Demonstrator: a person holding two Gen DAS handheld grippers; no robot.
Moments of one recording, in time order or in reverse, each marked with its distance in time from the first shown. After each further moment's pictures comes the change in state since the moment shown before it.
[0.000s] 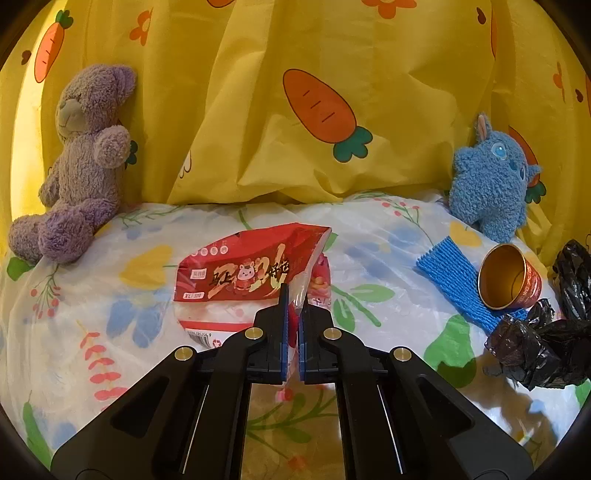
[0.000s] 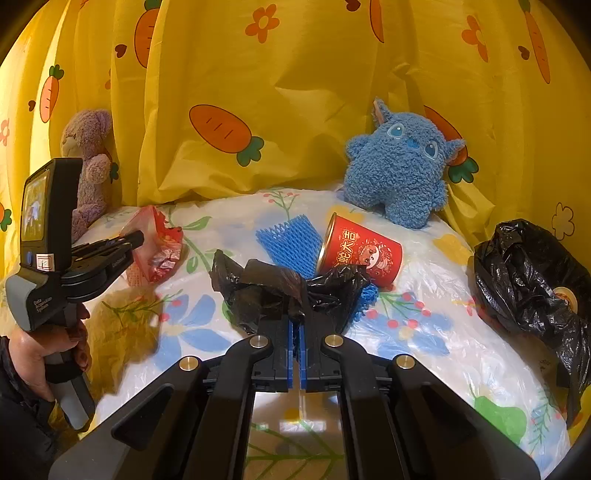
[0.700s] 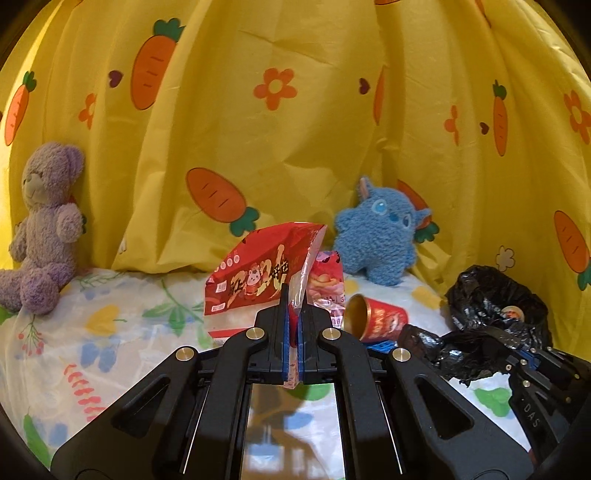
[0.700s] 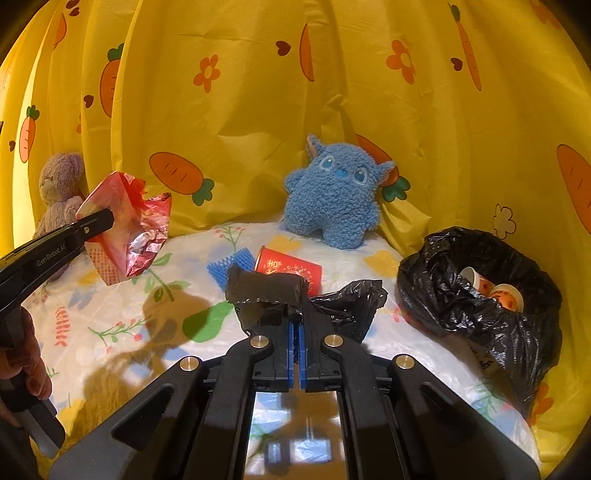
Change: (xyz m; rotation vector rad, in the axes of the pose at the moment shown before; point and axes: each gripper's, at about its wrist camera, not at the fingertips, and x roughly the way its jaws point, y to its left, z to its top) left arm -0.117 -0.080 0.029 0.078 -0.196 -0.281; right arm -0.062 -0.051 0.005 0.086 -0.110 -0.129
